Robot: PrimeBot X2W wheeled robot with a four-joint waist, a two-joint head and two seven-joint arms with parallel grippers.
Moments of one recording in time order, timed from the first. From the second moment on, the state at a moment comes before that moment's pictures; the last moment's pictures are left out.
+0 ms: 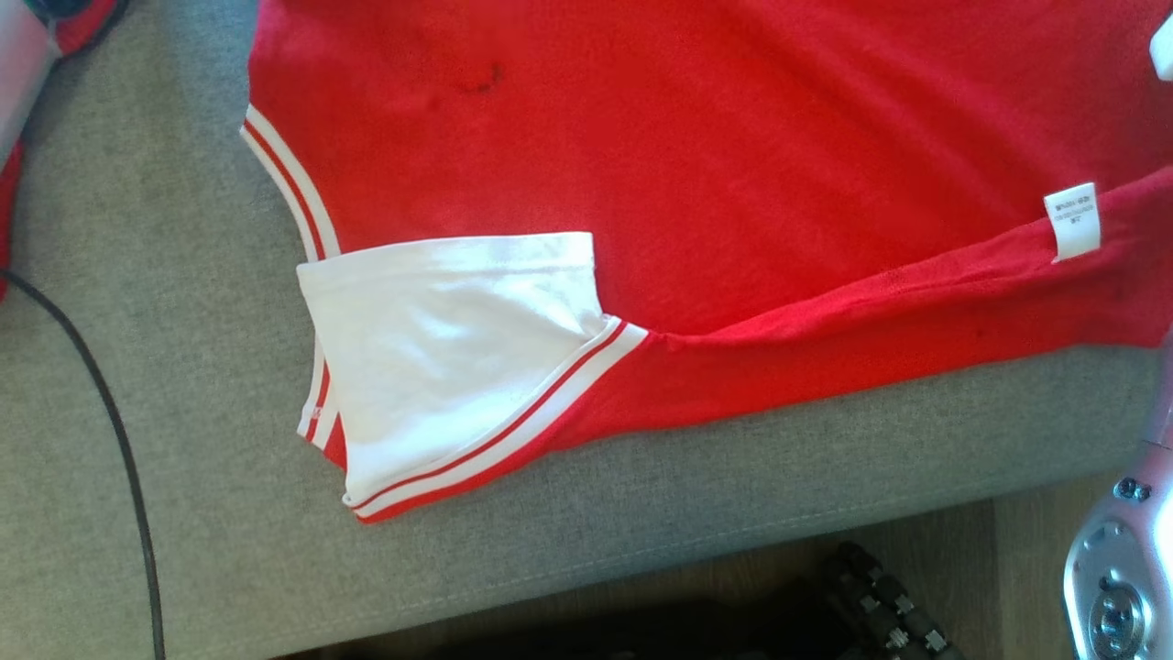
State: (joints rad) left arm -1.52 0.48 -1.14 0.72 -0.98 -0.13 0.02; right arm -0.89 -0.10 -0.36 0.25 0.07 0.13 0.54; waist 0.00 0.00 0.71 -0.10
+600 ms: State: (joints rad) left arm -1.59 0.47 -1.10 0.76 -0.96 -0.13 -0.23; right arm -1.01 -0.09 -0.43 0.28 0.04 0.13 0.36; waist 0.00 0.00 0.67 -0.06
